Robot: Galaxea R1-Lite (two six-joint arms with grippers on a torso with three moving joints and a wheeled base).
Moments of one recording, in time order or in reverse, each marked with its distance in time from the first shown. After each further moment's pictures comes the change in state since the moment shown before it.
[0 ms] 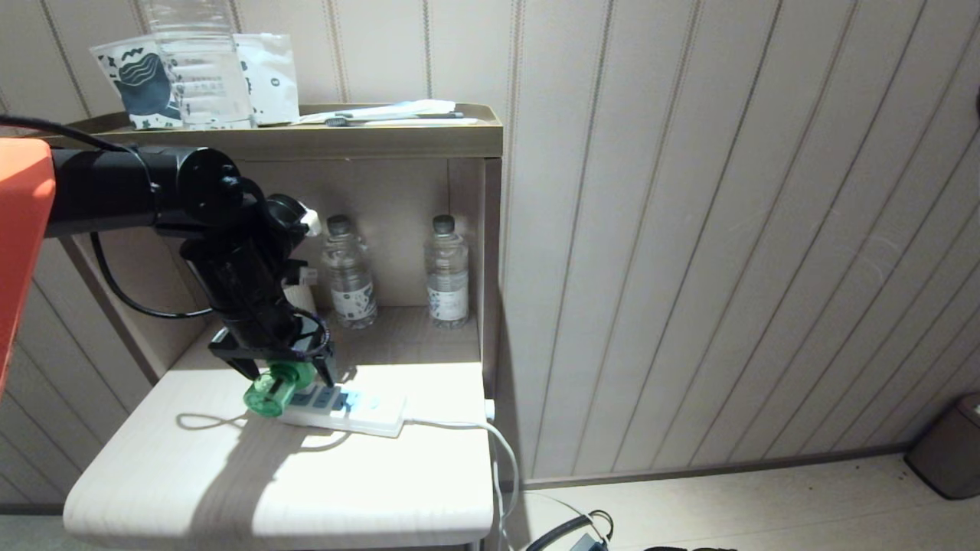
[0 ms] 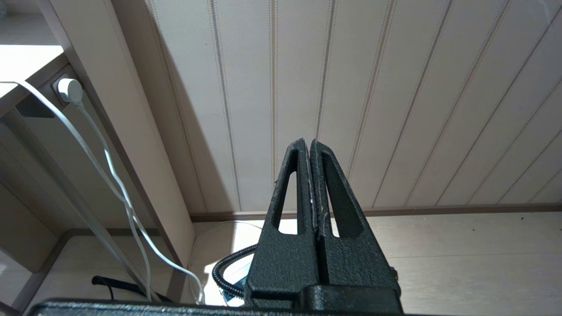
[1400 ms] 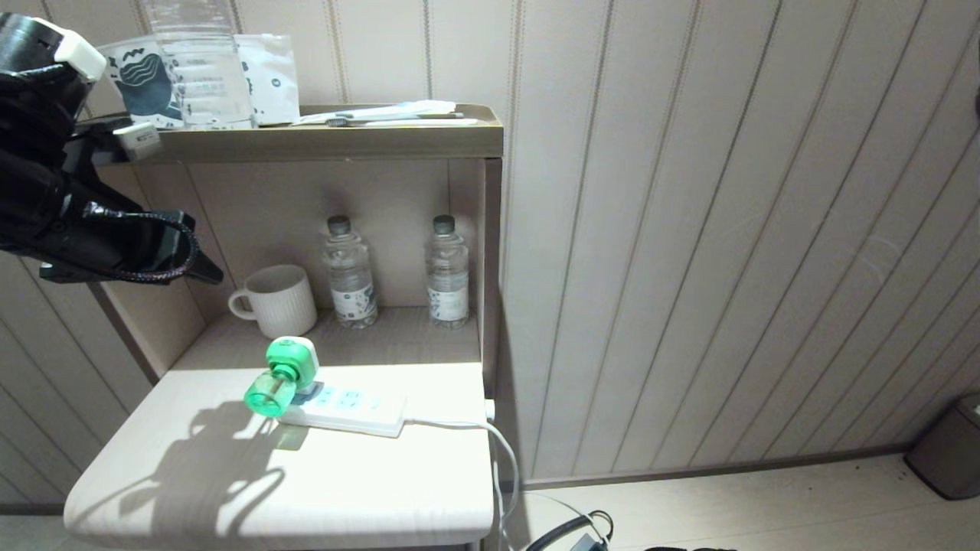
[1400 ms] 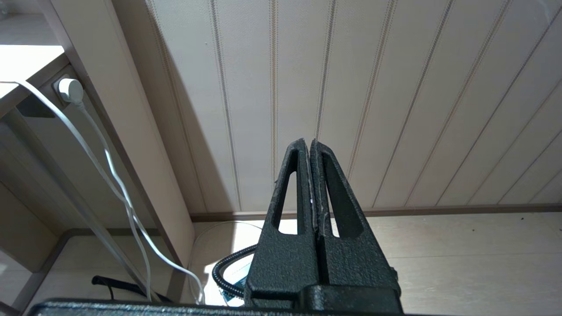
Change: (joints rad) left arm 0.101 -0.482 0.198 -0.273 0.057 0.013; right arm 0.000 0.000 0.000 0.000 0.000 0.000
